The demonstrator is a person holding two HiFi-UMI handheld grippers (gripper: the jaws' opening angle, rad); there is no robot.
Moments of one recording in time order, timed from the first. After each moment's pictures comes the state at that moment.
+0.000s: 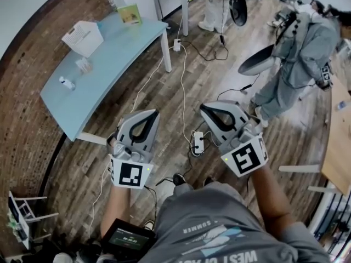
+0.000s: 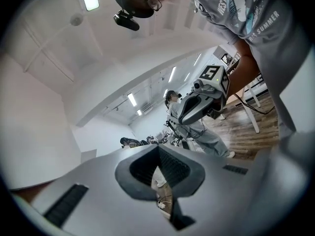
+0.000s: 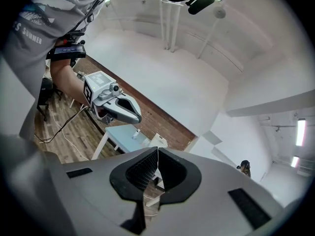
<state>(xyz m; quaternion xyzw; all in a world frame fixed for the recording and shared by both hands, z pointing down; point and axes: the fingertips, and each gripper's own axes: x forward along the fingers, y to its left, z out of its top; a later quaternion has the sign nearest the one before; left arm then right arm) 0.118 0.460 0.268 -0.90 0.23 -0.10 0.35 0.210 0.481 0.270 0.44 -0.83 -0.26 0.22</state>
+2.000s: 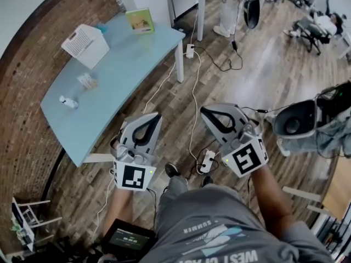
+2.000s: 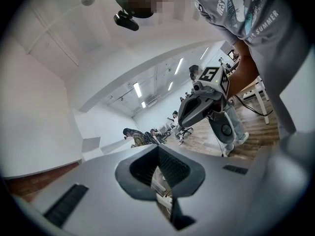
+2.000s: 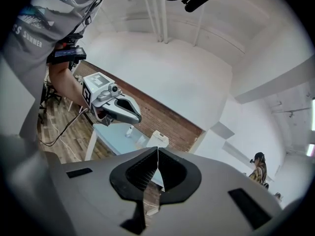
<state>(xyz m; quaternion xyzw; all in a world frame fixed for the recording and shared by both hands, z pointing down) 0.121 0.220 0.288 -0.91 0.26 -0.12 0.32 0.212 0.232 0.293 0.41 -0.86 -0.23 0.21</state>
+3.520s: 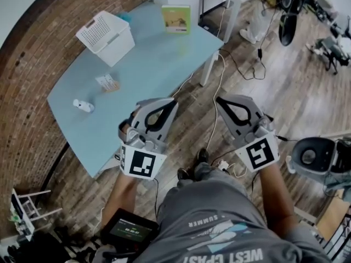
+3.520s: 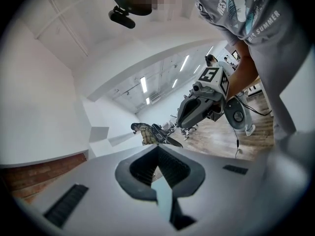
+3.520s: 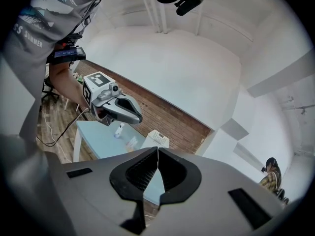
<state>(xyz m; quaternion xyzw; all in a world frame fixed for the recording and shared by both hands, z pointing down) 0.040 0.015 0.291 -0.91 0.27 -0.12 0.30 0.128 0.023 0.301 0.39 -0.87 -0.22 0.21</state>
